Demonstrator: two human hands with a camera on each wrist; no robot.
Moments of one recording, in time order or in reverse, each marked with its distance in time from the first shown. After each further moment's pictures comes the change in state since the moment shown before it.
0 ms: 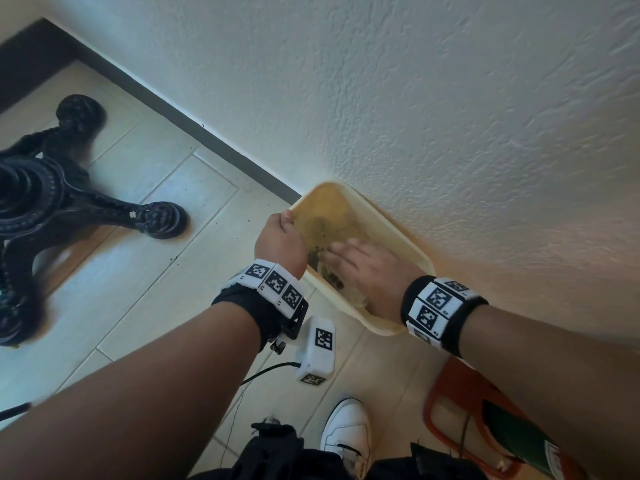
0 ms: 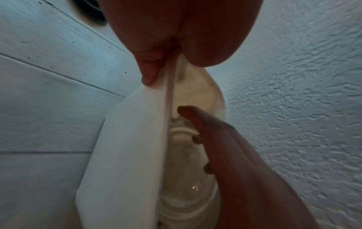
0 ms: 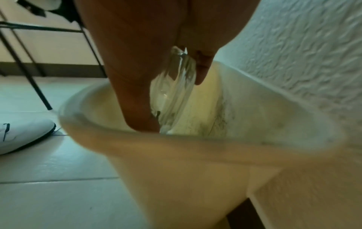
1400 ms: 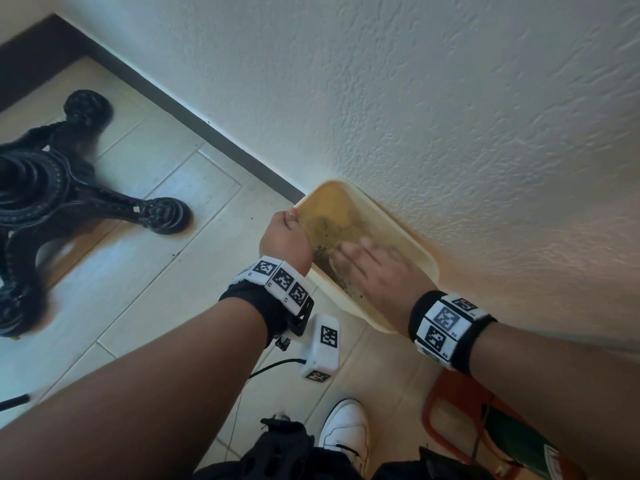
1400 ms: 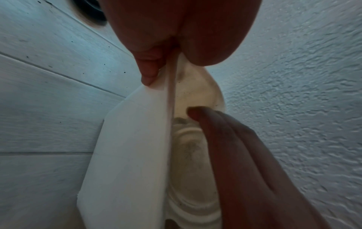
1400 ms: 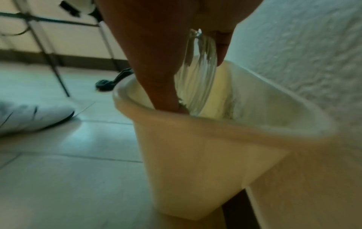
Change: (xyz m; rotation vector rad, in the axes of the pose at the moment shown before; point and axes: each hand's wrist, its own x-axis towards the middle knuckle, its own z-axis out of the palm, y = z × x) left_hand 0.000 -0.003 0.002 -0.032 0.023 -0.002; right_hand -0.014 -0.008 0.005 -0.204 0.045 0.044
